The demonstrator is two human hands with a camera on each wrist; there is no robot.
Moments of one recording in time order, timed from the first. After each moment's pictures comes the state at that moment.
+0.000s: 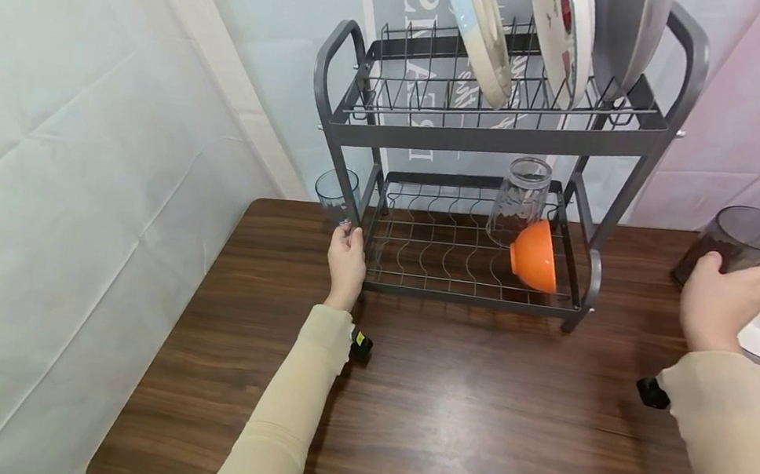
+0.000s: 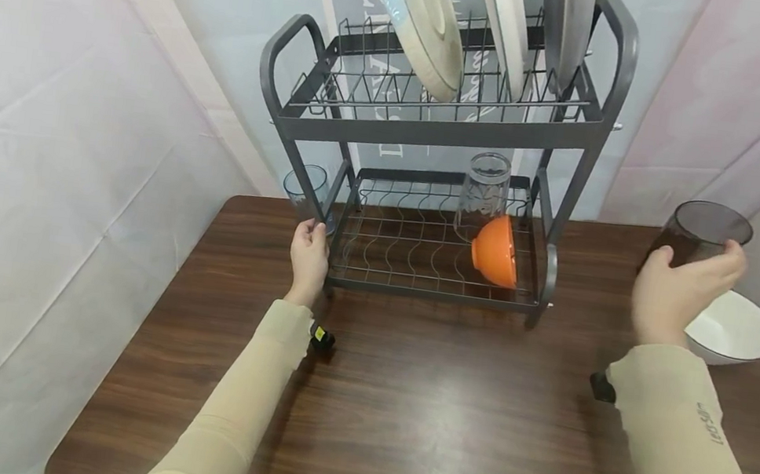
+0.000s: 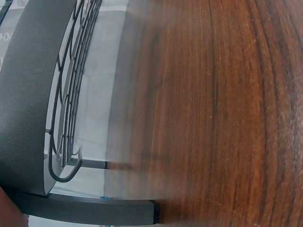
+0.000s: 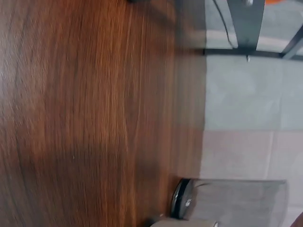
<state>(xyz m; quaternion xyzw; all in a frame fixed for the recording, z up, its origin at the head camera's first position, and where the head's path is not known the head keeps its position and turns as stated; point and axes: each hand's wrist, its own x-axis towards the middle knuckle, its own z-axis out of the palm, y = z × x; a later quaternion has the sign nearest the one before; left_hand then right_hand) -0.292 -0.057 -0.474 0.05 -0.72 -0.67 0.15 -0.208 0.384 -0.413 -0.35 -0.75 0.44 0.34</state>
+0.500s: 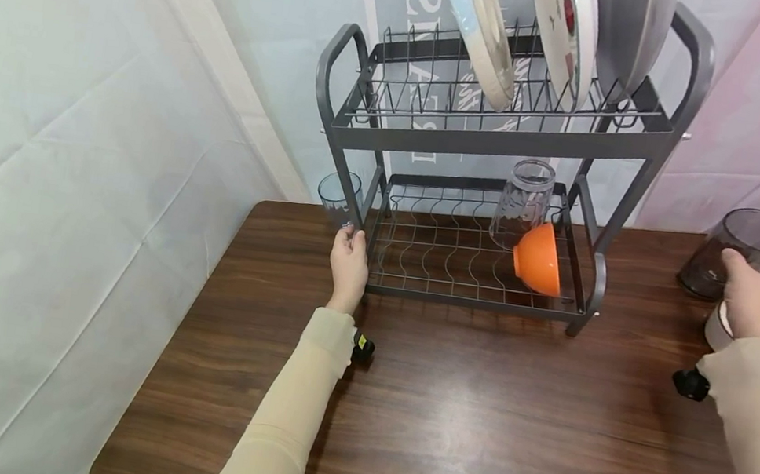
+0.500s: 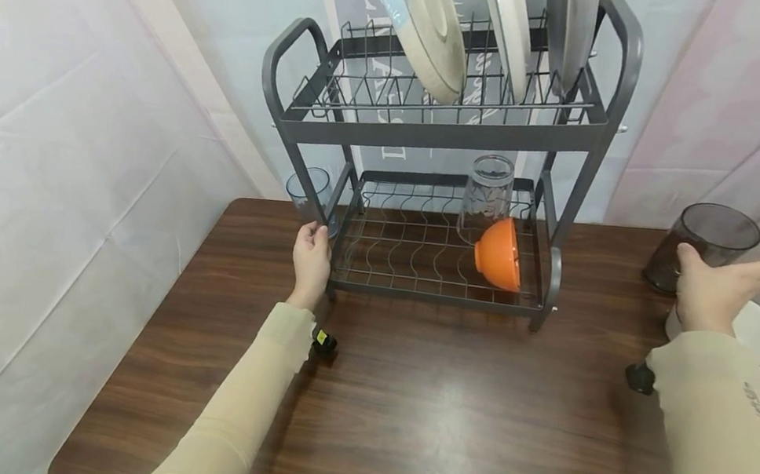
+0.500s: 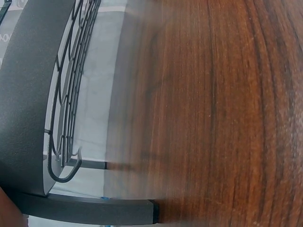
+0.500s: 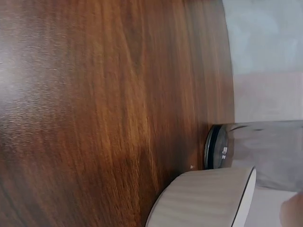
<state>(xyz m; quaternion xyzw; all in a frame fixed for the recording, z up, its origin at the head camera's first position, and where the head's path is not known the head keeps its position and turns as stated) -0.289 -0.057 -0.471 0.04 -0.72 -0.67 0.15 -0.215 0.438 -0.422 -0.36 -0.76 0.49 0.23</state>
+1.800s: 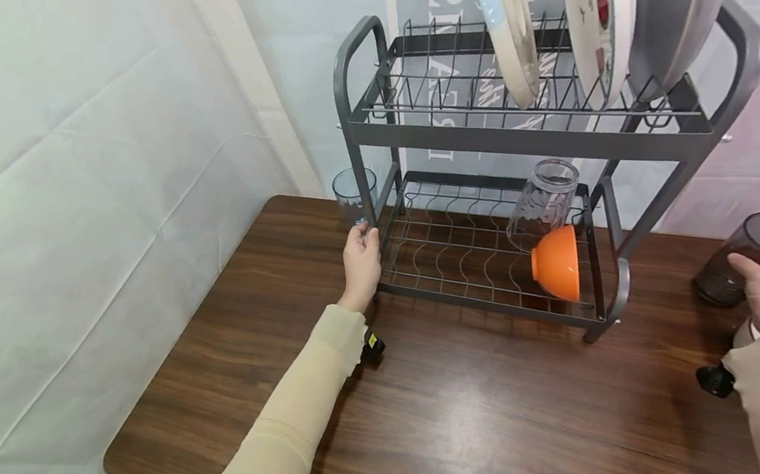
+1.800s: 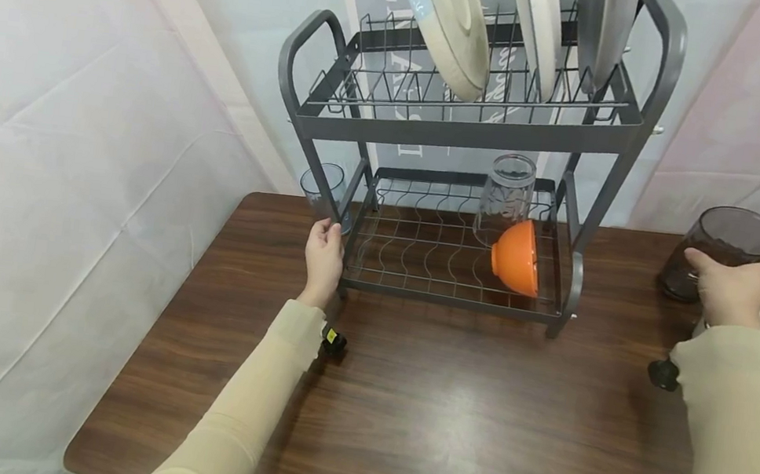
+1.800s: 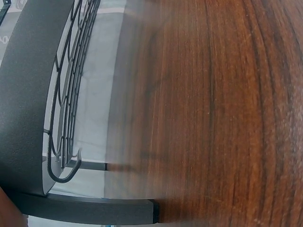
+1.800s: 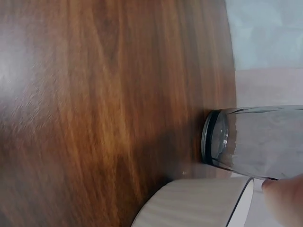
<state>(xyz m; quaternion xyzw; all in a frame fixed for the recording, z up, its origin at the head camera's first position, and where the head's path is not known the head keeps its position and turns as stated) -0.277 -0.054 -0.449 0.04 -0.72 -0.68 0.14 -0.245 0.451 -0.432 -0.35 -0.80 0.47 0.12</state>
